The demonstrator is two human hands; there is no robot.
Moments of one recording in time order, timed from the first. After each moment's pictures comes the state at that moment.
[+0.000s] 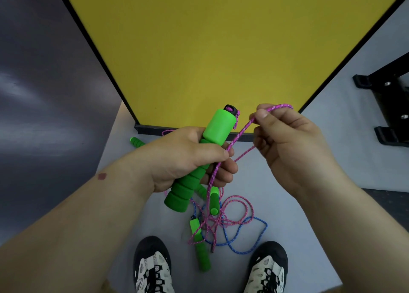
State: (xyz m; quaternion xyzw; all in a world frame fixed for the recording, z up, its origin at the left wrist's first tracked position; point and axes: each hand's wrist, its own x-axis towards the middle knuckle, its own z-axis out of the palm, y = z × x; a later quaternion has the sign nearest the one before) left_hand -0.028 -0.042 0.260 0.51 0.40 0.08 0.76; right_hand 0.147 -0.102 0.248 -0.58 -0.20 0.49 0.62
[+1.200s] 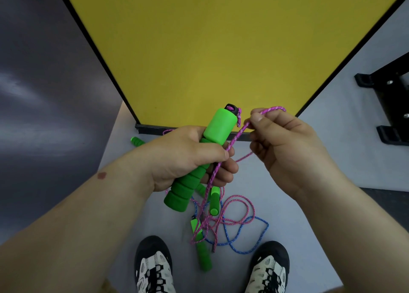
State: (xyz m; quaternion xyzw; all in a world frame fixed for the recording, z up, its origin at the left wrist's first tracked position) left_hand -0.027 -0.042 0.260 0.52 0.40 0.08 0.75; right_hand 0.145 -0.103 0.245 -0.59 -0.20 0.51 0.59
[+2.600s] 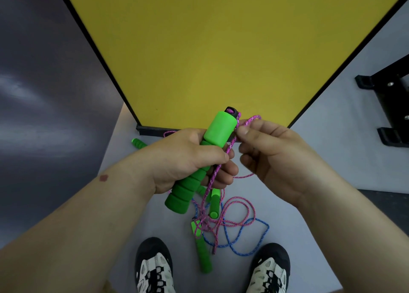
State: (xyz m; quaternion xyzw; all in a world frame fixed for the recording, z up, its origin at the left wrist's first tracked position) left_hand -0.028 -0.040 0.258 0.52 0.40 0.07 0.75; right_hand 0.140 -0.106 0.248 -0.56 -0.22 0.60 0.53
